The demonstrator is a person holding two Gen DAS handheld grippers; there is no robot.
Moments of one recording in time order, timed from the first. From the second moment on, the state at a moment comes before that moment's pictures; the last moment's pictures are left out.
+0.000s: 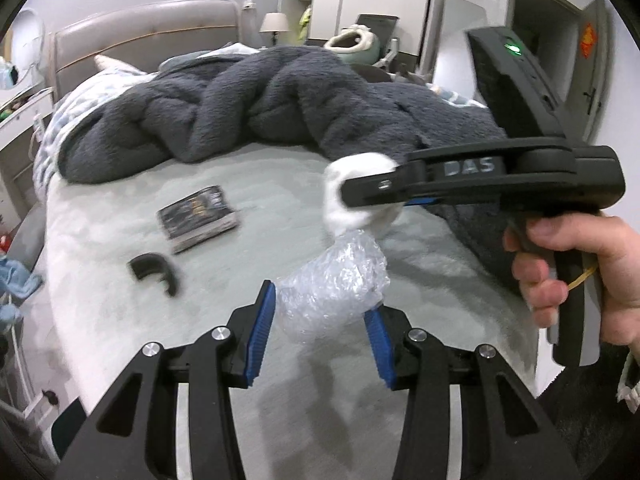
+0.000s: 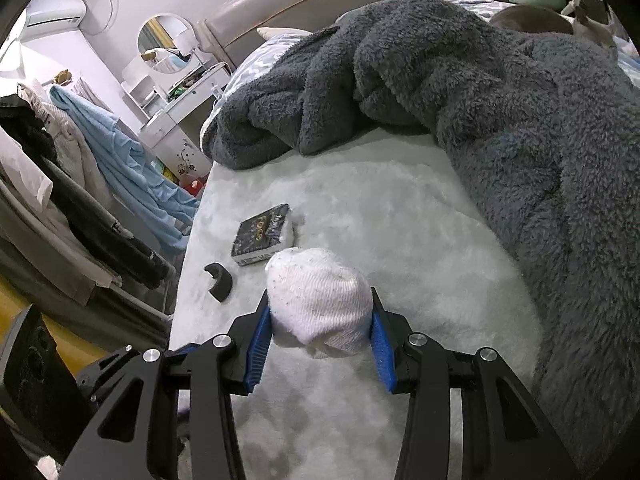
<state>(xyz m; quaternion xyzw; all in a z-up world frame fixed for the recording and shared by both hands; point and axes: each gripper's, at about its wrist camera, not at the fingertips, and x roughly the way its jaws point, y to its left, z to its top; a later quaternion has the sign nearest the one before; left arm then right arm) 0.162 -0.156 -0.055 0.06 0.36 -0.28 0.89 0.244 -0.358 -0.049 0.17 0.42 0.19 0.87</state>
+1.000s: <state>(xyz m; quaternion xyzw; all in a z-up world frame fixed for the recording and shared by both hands) 0.170 0.056 -0.077 -0.06 0.43 -0.10 0.89 0.249 -0.166 -0.023 0.02 0.41 0.28 0.87</state>
